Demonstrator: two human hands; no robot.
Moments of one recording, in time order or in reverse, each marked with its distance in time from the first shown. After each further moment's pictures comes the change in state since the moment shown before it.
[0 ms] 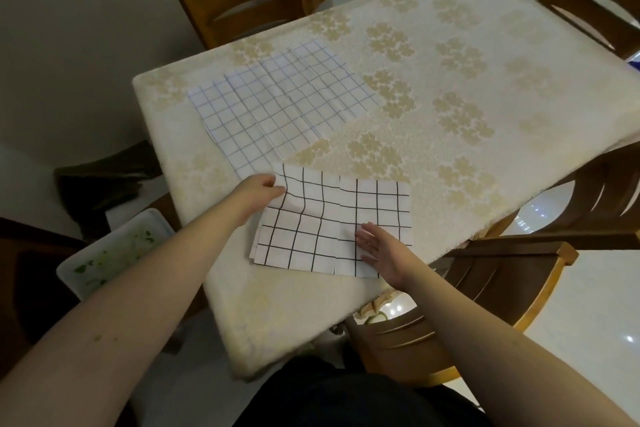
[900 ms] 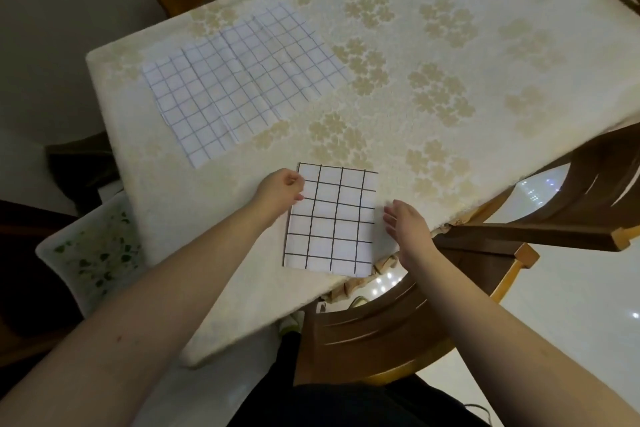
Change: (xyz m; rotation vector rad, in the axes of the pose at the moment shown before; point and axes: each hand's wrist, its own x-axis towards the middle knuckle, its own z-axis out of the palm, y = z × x) left_hand 0.005 0.061 0.147 -0.118 0.062 -0.062; right_hand 0.011 -0.049 -0.110 -0.036 0.389 -0.053
